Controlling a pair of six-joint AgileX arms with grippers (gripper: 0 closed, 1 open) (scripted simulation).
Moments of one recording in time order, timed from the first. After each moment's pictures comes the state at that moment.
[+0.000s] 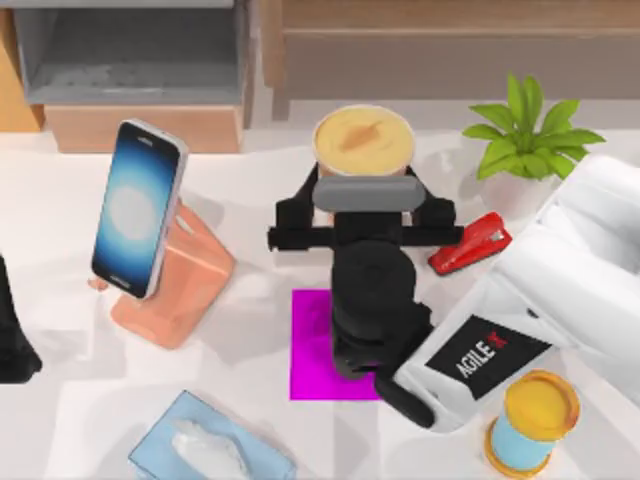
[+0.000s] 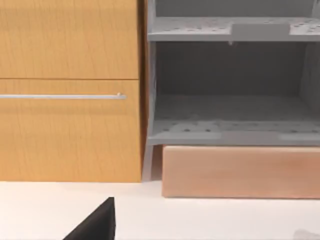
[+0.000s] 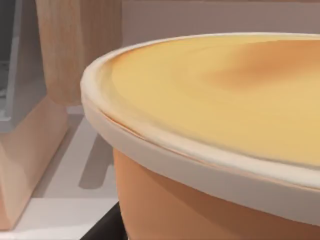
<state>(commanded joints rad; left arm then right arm) 0.00 0.00 0.00 0.00 0.00 0.00 0.84 2.35 1.01 1.33 0.89 0.01</state>
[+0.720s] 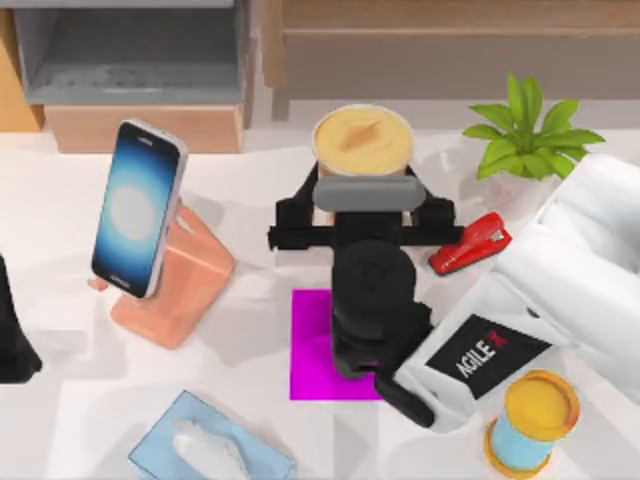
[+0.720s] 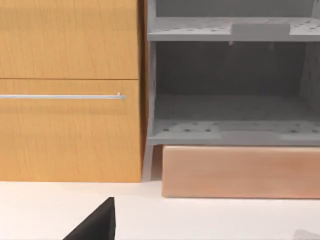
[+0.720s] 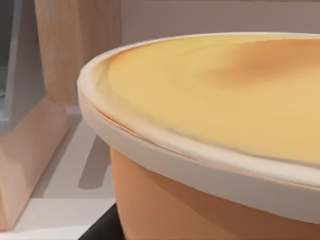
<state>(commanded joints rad) 0.00 0.00 0.00 0.00 0.00 0.00 0.84 2.35 1.01 1.33 0.89 0.01</state>
